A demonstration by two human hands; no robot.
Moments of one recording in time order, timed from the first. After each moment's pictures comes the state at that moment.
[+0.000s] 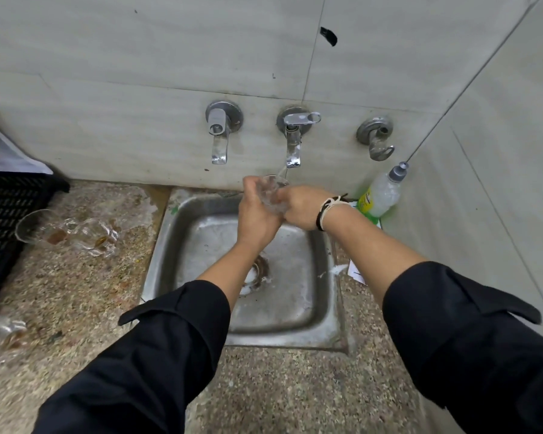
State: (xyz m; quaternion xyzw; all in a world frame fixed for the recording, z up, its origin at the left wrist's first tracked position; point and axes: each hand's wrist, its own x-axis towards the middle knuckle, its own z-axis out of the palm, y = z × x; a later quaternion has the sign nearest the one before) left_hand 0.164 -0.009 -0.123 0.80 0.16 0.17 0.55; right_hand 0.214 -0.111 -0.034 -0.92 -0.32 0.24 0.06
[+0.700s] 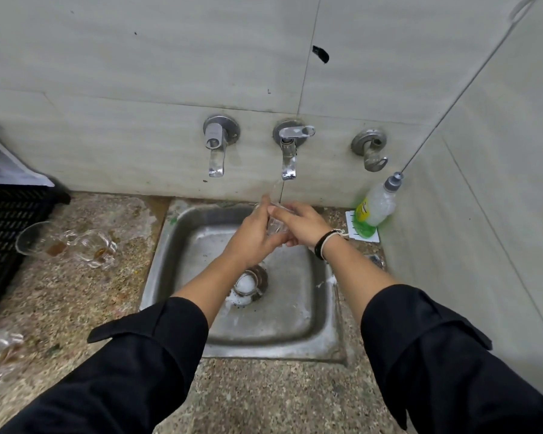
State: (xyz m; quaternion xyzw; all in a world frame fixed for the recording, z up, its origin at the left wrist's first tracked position) left_hand 0.149 0.011 -0.127 0.90 0.03 -0.02 0.44; right_hand 0.211 -0.130 -0.090 -0.81 -0.05 0.29 0.50
